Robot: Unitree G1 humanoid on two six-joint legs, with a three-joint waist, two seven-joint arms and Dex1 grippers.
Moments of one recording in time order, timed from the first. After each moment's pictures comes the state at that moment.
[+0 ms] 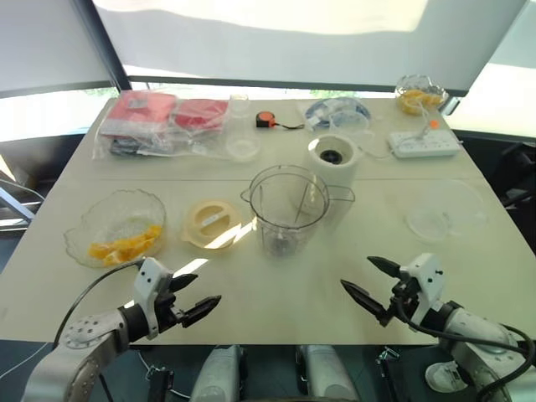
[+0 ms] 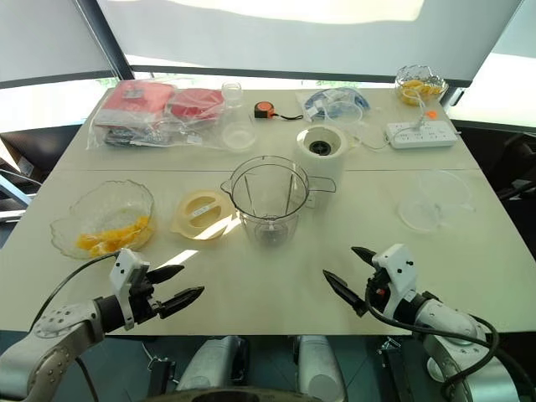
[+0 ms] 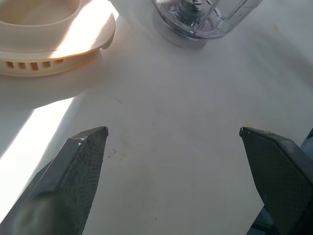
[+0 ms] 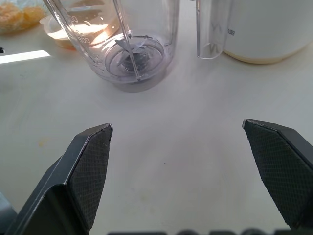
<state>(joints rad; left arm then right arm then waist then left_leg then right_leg) 0.32 0.59 0.14 -0.44 -0.56 0.57 -0.75 0.37 -0.57 -0.18 -0.55 0.44 0.41 0.65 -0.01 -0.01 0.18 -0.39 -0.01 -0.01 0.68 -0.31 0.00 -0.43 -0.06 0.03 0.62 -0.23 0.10</state>
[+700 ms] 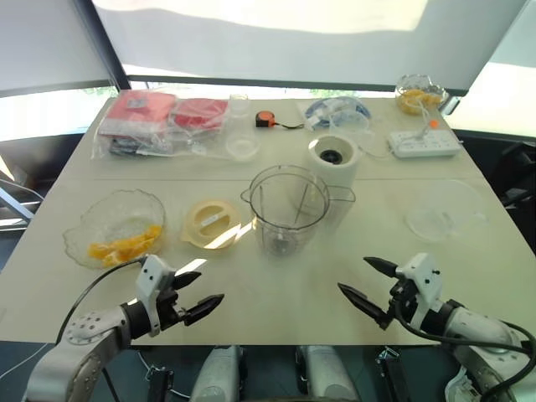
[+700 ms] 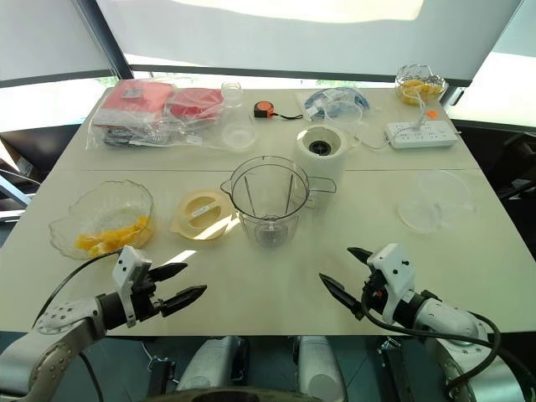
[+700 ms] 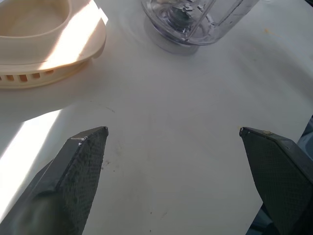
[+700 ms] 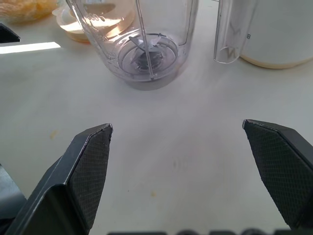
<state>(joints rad) 0.30 0.59 0.13 -0.44 -0.55 0.56 -0.77 0.37 -0.61 -0.17 -0.60 0.44 0.45 0.65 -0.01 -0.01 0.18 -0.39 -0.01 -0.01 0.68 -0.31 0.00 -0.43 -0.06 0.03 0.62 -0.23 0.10</state>
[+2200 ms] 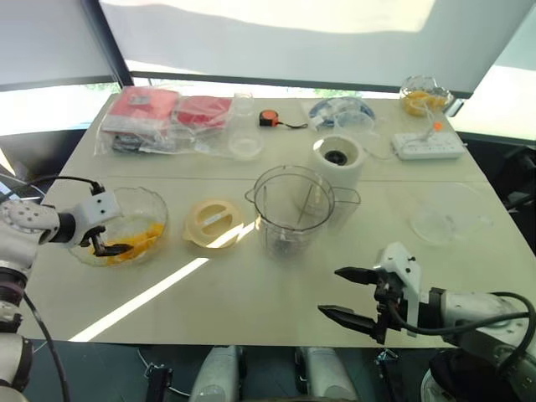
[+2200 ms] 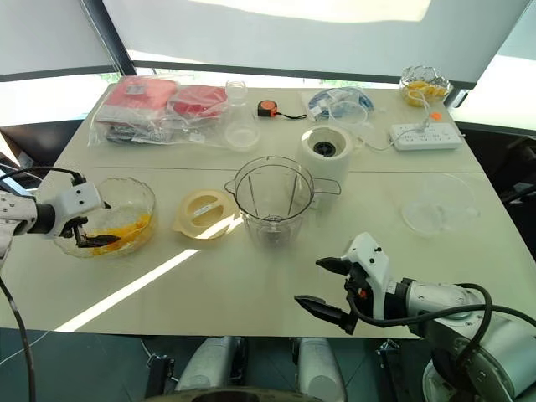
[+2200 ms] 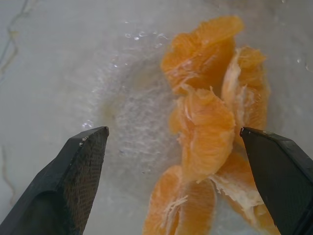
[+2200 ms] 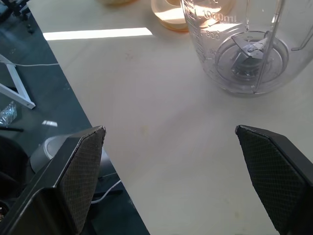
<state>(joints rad) -0.53 1.03 -0.14 0.67 0.05 -0.07 -1.19 0.23 -0.84 -0.17 -0.80 0.81 0.87 0.65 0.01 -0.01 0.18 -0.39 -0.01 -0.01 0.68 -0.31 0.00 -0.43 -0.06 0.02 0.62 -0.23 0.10</state>
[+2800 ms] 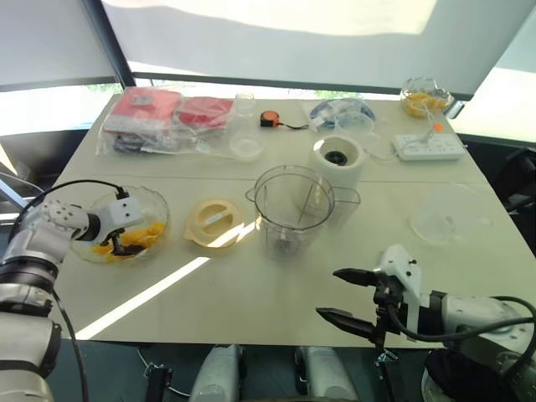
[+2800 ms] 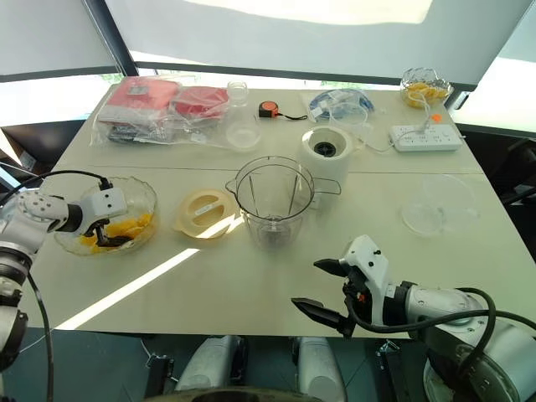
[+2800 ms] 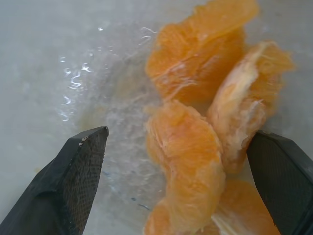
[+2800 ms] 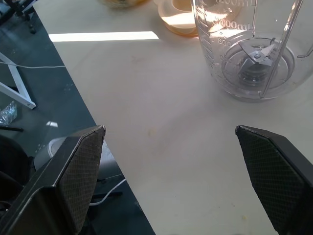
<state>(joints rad) -0.64 0.92 -0.22 0.80 0.23 -0.07 -1.06 0.23 -0.84 -0.17 -0.83 0.84 0.87 0.62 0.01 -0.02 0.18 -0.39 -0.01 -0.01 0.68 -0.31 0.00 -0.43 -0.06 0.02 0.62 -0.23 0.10</state>
